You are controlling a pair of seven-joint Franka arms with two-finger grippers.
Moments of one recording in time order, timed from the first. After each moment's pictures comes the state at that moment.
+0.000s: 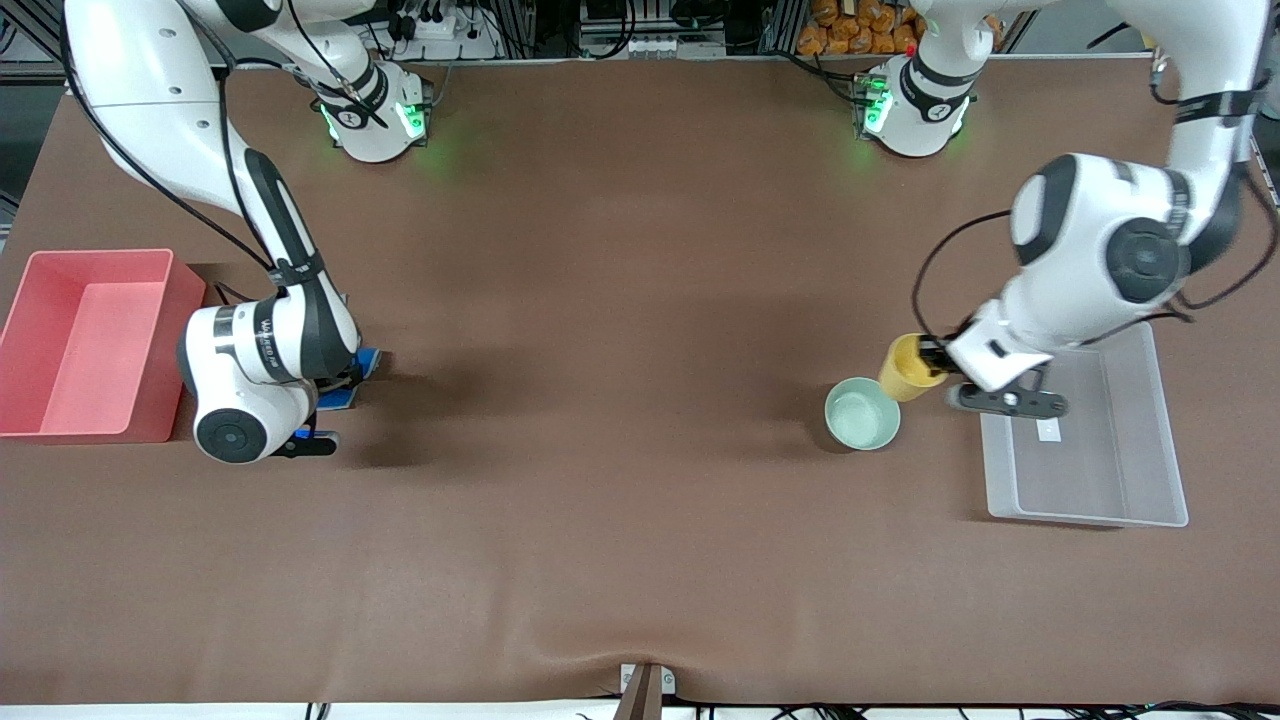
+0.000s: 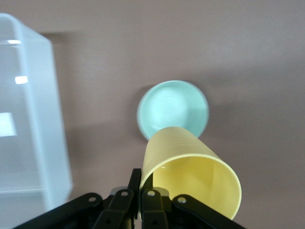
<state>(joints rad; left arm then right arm) 0.14 0.21 -0.32 -1.88 -0.01 2.03 -0.02 0.15 0.62 -0.06 -1.68 -0.14 1.71 0.16</state>
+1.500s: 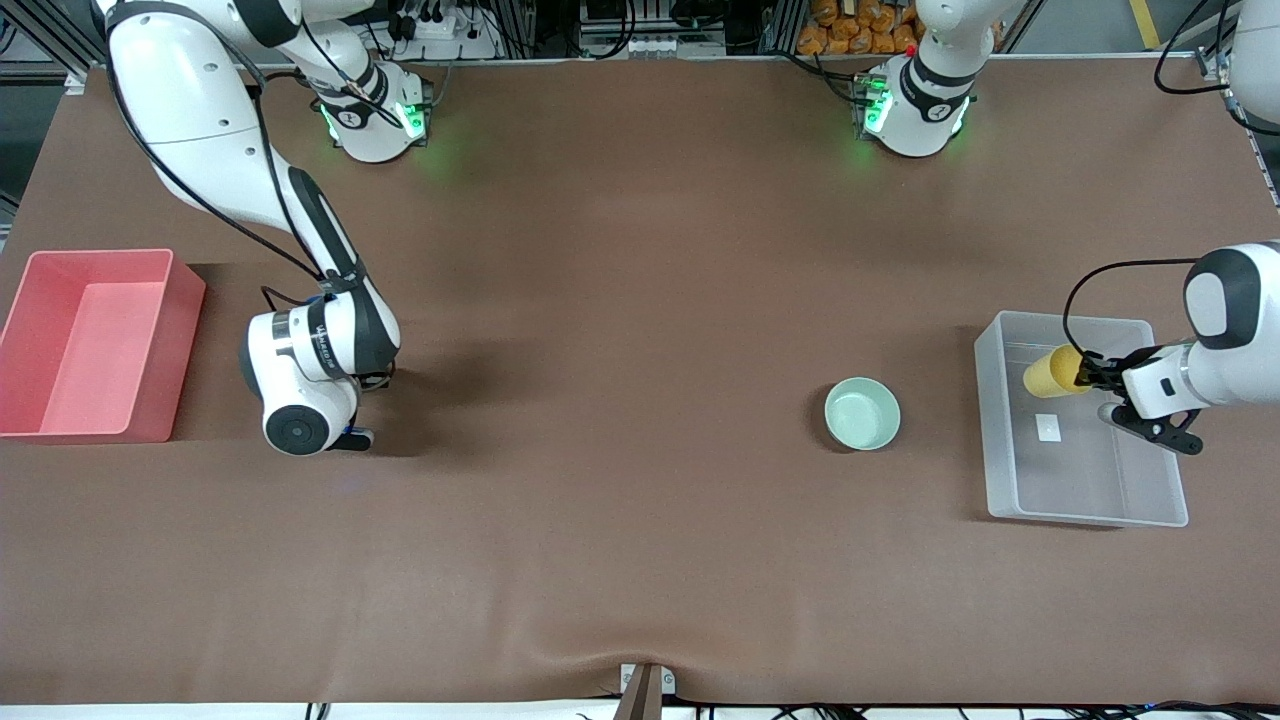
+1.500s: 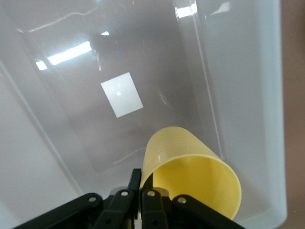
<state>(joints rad) 0.52 0.50 -0.31 -1.80 0.16 2.02 0.56 0.20 0.67 -0.06 -1.74 -0.14 1.81 0.33</state>
